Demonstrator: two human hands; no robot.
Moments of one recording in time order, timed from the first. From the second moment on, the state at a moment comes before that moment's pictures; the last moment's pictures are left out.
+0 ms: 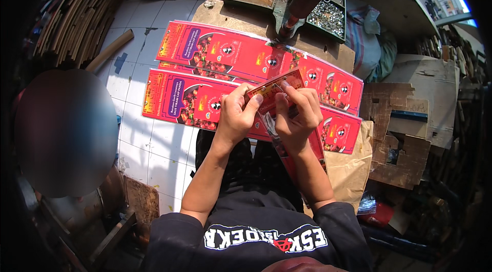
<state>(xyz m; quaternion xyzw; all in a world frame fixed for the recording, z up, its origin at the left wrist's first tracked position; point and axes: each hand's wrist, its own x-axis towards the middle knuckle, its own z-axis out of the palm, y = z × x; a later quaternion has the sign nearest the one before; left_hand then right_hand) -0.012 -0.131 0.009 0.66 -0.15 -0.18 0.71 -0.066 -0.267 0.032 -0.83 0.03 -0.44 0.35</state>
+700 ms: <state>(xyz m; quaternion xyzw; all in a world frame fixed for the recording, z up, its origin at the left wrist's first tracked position) -0.003 -0.132 0.041 0.85 -0.32 0.17 0.39 -0.064 -0.276 0.017 -0.75 0.17 -0.40 0.50</state>
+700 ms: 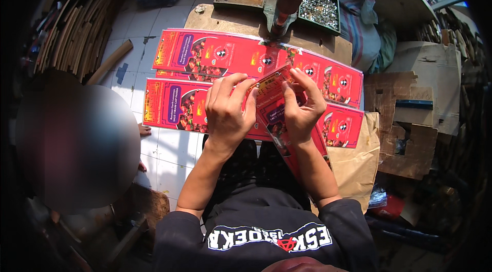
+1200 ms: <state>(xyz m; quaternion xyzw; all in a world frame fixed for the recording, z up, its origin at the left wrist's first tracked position) 0.010 -0.150 0.067 0.88 -0.43 0.10 0.19 -0.064 -0.279 0.027 -0.77 0.17 -0.41 0.47</state>
